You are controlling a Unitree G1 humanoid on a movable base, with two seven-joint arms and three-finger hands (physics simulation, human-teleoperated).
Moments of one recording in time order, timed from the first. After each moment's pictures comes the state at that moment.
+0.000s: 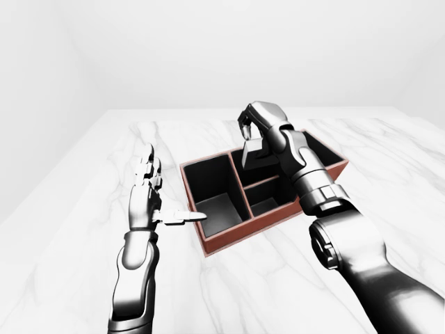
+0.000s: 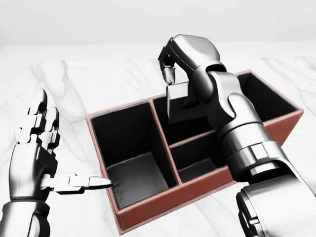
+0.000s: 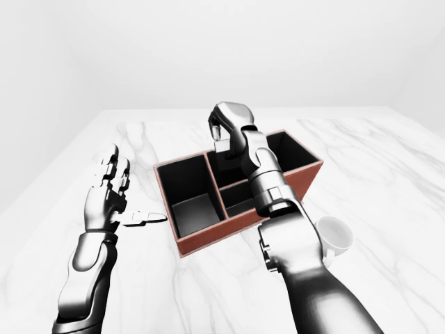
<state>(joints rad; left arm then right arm) -0.02 0.03 0.07 -0.32 -0.01 0.09 -0.04 -1.16 -0.17 0.06 0.98 -0.99 -0.09 0.05</state>
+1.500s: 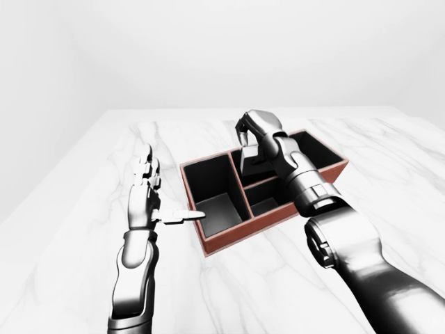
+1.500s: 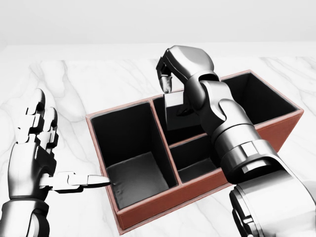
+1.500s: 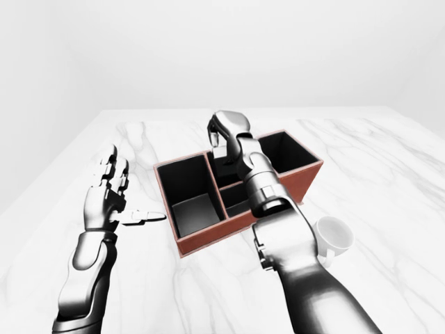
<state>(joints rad) -0.03 0.04 0.08 -0.31 -0.02 0.09 -0.03 -1.20 -0.13 0.07 1.14 -0.99 -0.09 -0.05</state>
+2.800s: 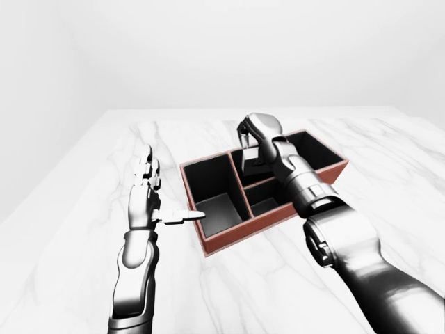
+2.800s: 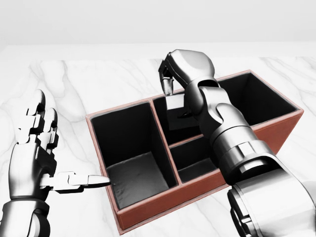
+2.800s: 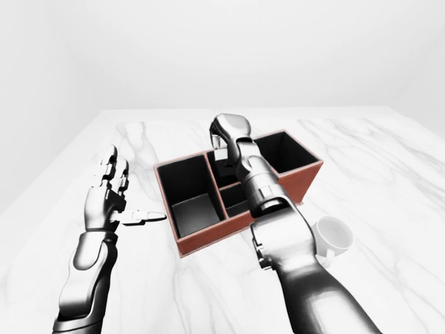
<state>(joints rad) -0.03 0.04 0.08 -0.30 -0.02 0.09 -0.02 -1.21 -0.12 0.08 1.23 -1.02 -0.09 -0.16</state>
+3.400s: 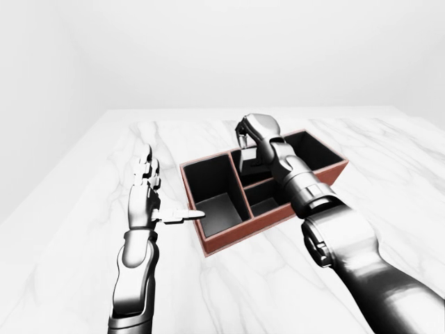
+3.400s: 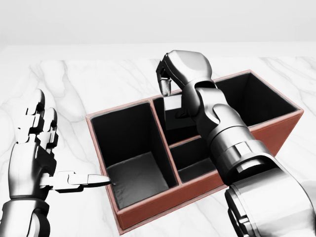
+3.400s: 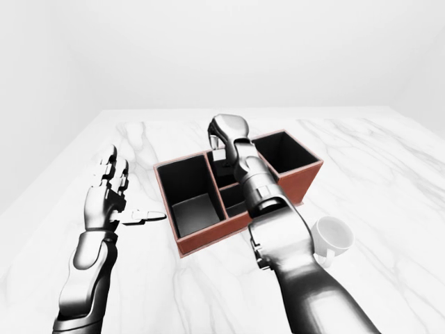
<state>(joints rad) -0.04 0.04 0.08 -0.30 -0.02 0.09 -0.02 -1.22 -0.11 0.08 1.26 -1.03 -0.09 -0.19</state>
